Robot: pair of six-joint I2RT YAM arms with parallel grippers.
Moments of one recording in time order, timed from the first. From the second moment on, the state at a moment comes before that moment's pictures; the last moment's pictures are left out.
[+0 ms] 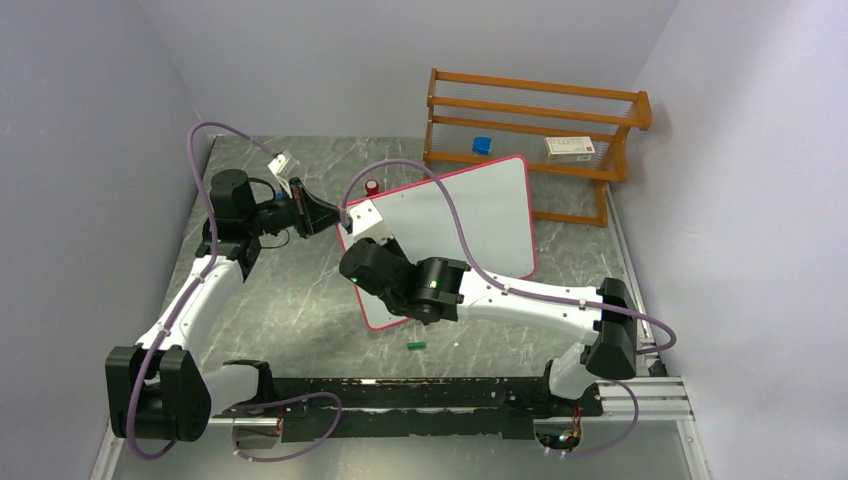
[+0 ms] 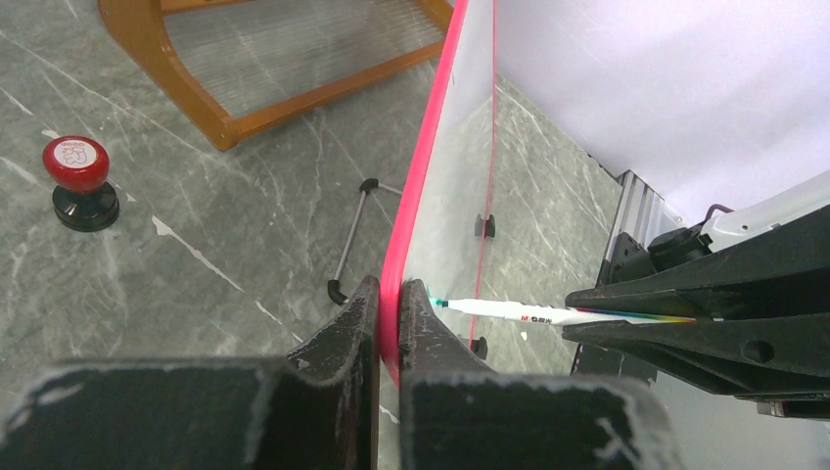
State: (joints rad) left arm -0.08 1.17 0.80 0.13 1.01 -0.28; right arm 1.30 1.59 1.45 -0.57 0.77 0.28
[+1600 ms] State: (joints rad) left arm -0.08 1.17 0.80 0.13 1.01 -0.28; right arm 1.30 1.58 1.43 -0.52 0.80 0.24
